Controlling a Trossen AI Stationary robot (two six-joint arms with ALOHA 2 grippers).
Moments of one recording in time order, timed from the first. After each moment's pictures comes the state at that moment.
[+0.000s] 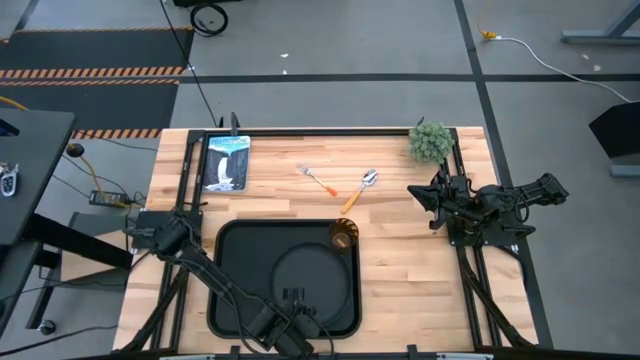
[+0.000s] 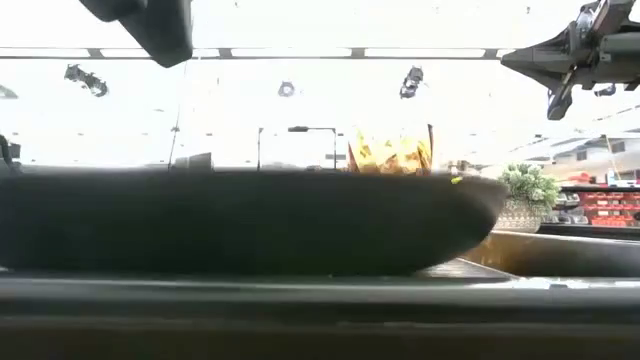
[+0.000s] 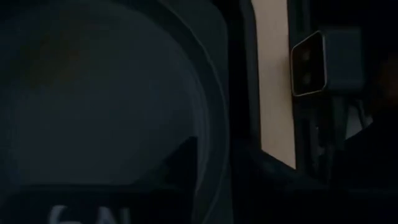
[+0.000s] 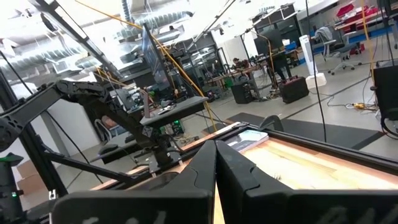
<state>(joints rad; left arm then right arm) -0.71 2.14 1.81 -0.85 -0.30 -0.62 0.29 0.01 0.04 0.21 0.62 0.23</state>
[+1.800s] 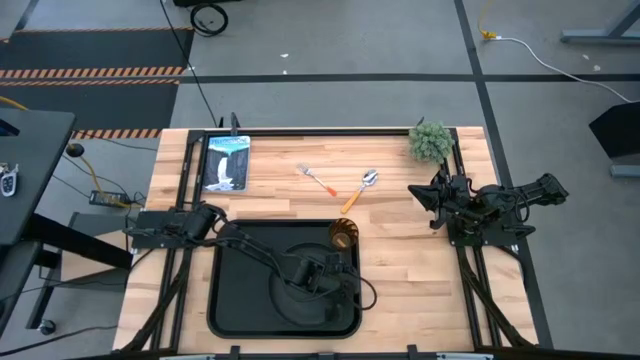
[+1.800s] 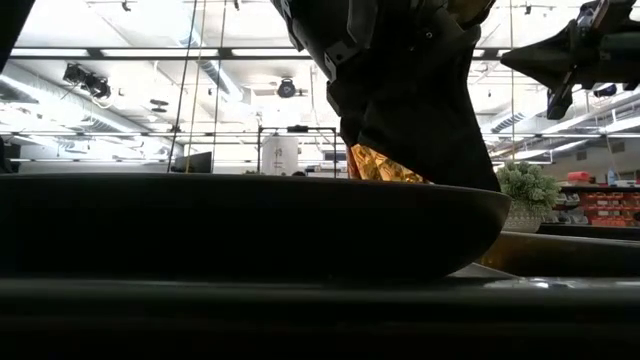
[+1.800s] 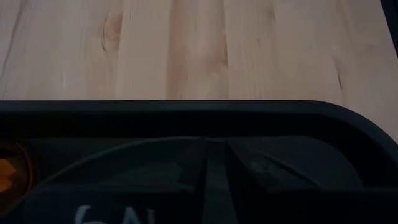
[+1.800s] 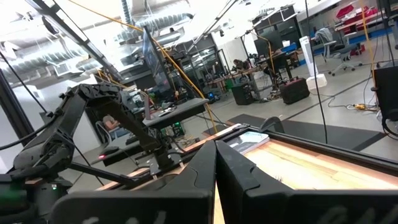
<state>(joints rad) -0.41 2.23 1.69 -0.36 -0.22 -0.33 0.29 0.01 0.04 0.22 0.62 0.23</state>
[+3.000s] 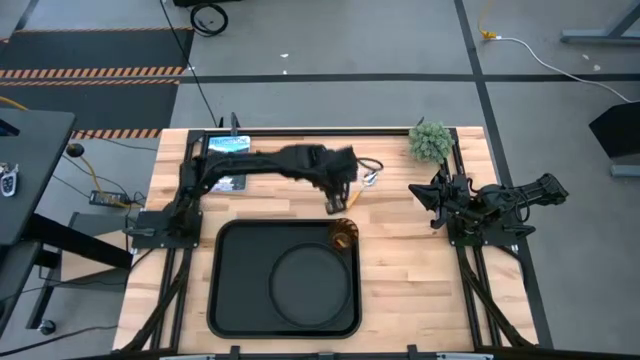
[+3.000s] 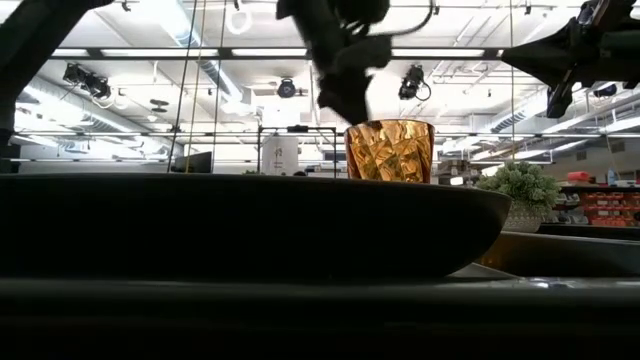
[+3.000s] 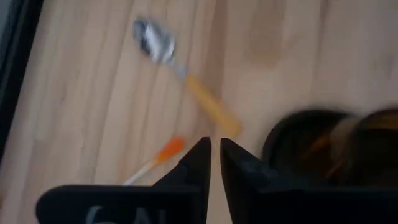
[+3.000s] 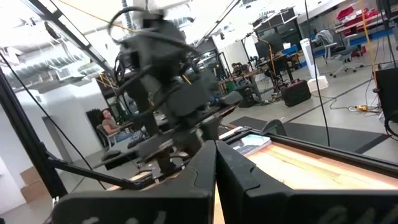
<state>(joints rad) 0.15 2.08 1.92 -0.89 -0.08 0.02 0.29 0.01 0.04 0.23 0.62 0.23</state>
